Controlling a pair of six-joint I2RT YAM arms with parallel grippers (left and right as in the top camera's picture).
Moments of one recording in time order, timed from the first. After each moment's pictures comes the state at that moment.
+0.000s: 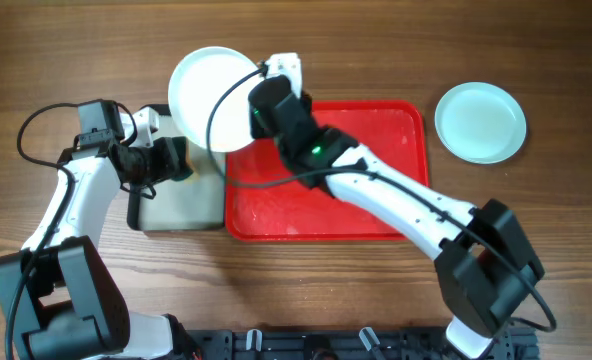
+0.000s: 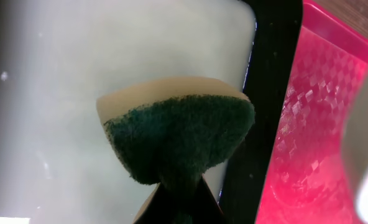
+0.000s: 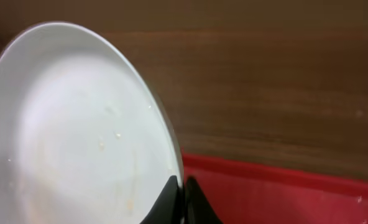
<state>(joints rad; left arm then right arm) 0.22 1.62 0.97 -0.59 0.43 -0.12 0.79 1.87 1.39 -0.12 0.37 0.44</state>
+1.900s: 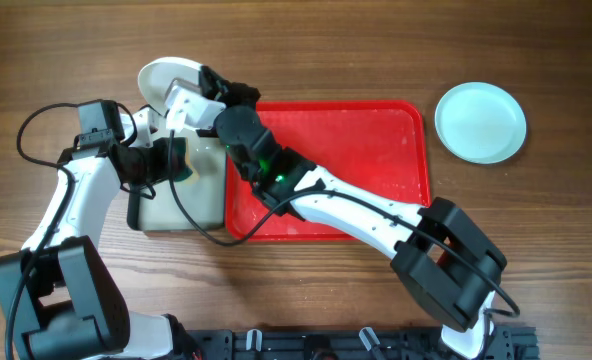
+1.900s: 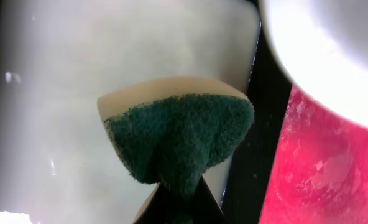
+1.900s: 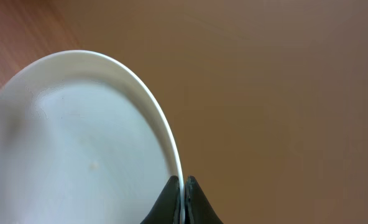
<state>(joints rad) 0.22 1.62 0.97 -0.59 0.42 -0.12 0.91 1.98 1.39 0.49 0.45 -0.76</state>
